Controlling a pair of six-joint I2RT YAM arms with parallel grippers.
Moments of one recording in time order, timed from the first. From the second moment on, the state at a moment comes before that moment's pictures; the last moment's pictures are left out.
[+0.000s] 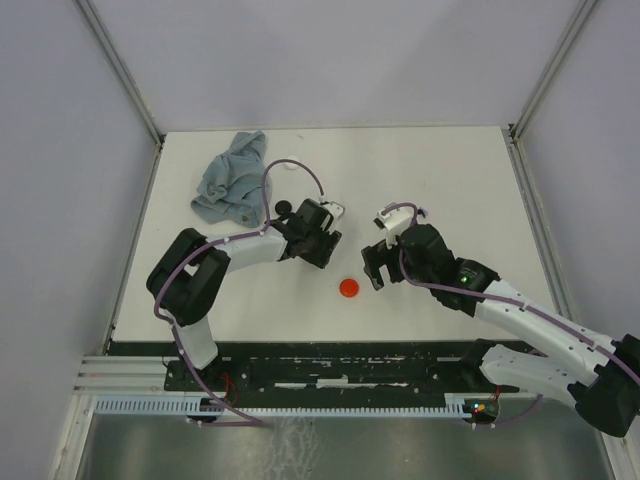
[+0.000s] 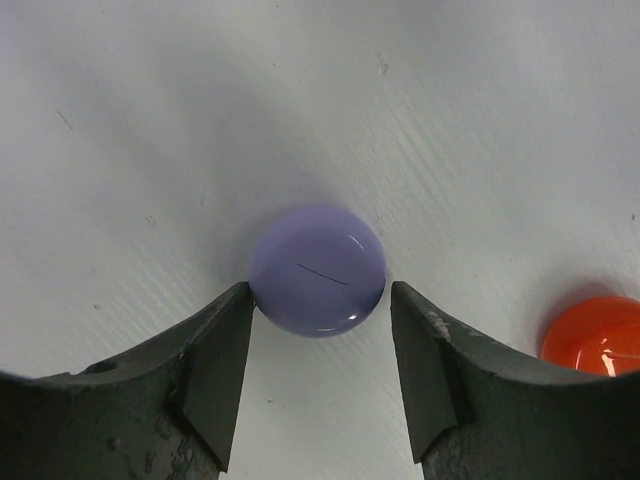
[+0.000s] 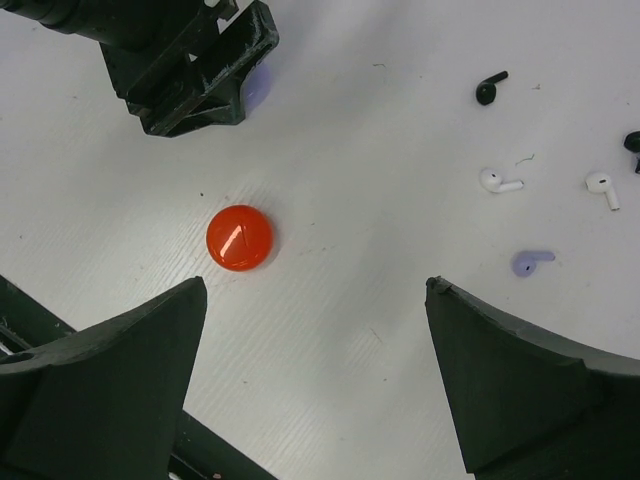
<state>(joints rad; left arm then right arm) -0.69 1.79 1.05 -0.23 -0.02 -0.08 0.80 1.00 0.77 -0.37 0.16 0.13</state>
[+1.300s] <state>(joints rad) -0.68 1.39 0.56 0.38 0.14 0.00 0.72 1.29 0.90 -0.22 -0.07 0.42</state>
